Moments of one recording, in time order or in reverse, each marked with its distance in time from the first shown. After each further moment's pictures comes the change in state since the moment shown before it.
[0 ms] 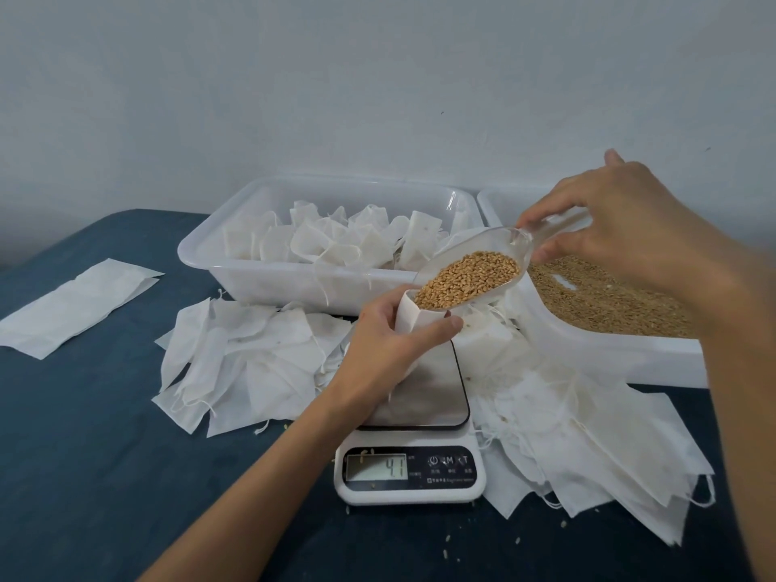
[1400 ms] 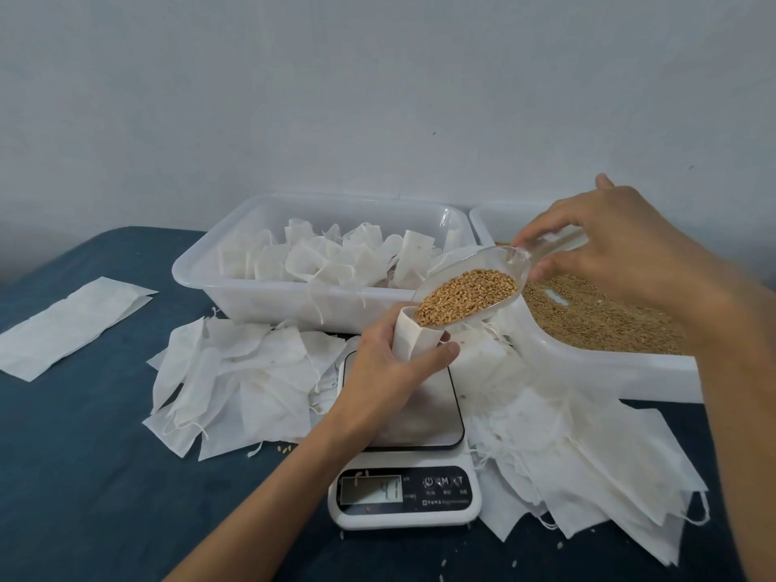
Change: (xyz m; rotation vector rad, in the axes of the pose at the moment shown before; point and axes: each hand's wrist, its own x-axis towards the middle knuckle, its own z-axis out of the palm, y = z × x) left_hand -0.001 -0.007 0.006 0.031 0.010 0.047; right_hand -0.001 0.010 -0.002 0.084 0.020 -0.020
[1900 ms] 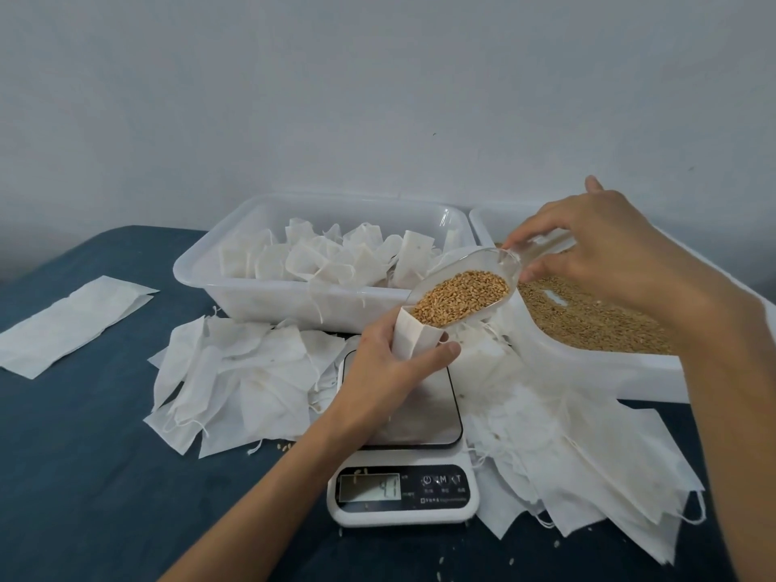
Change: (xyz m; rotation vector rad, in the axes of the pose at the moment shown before) left_hand 0.000 0.002 -0.001 0.010 -0.007 -0.003; right_hand 0.007 0.001 0.008 -0.081 0.014 -0.045
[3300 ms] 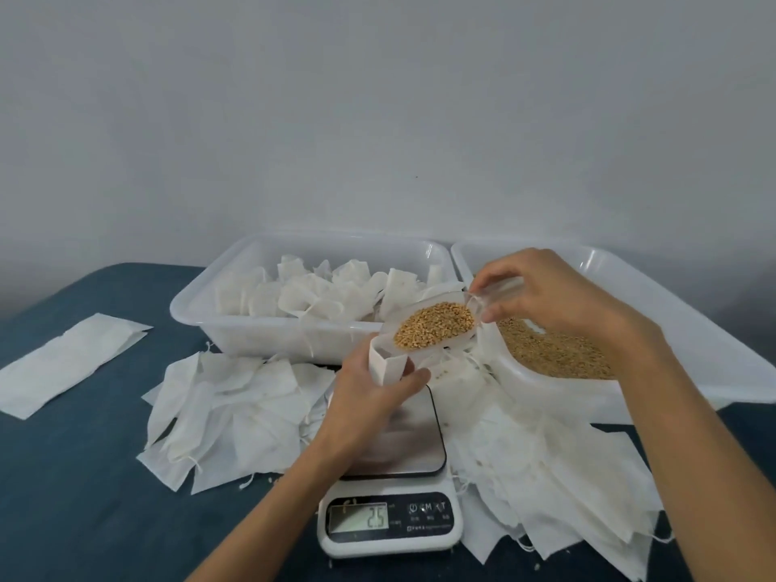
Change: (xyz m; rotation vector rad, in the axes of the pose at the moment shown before) left_hand 0.007 -0.005 -0.006 0.135 0.097 0.015; right_hand 0.006 0.015 0.017 0.334 -0.187 0.105
